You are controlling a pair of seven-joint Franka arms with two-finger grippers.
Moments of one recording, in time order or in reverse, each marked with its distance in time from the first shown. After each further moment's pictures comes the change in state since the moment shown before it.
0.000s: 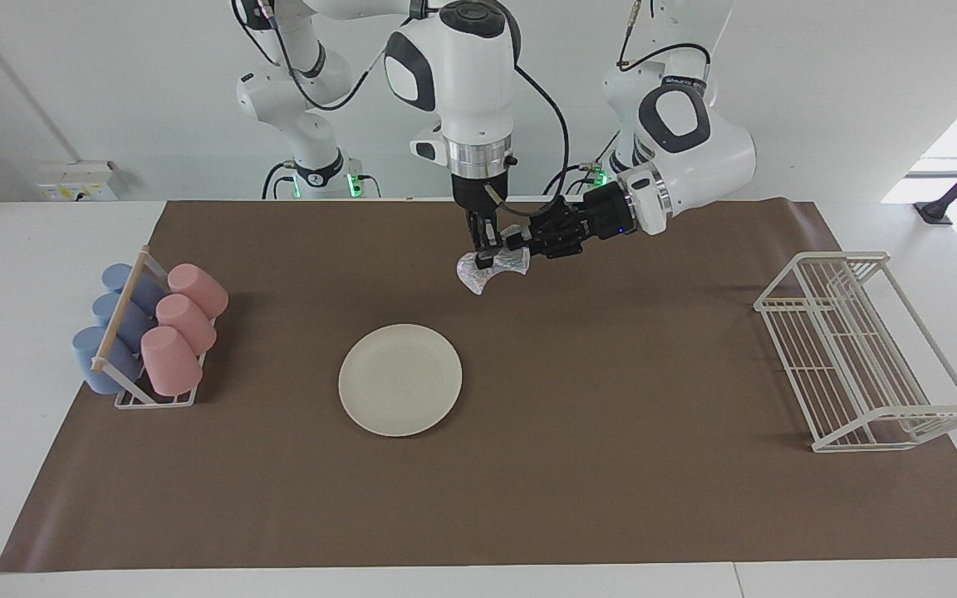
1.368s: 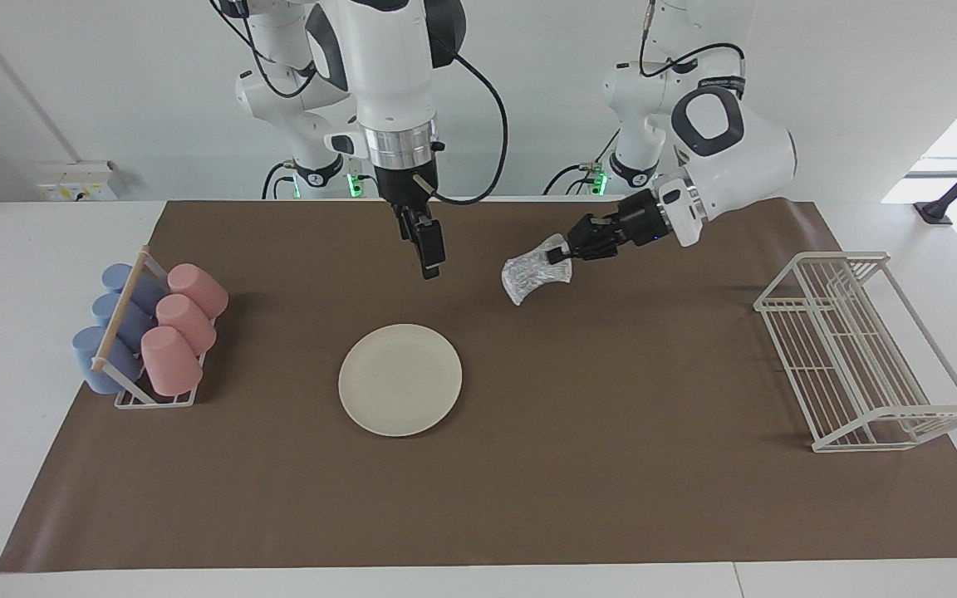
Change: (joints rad) left arm 0.153 -0.026 0.028 -0.012 0.411 -0.195 -0.173; right arm -0.167 -0.087 -0.007 0.002 0.028 -0.100 -0.452
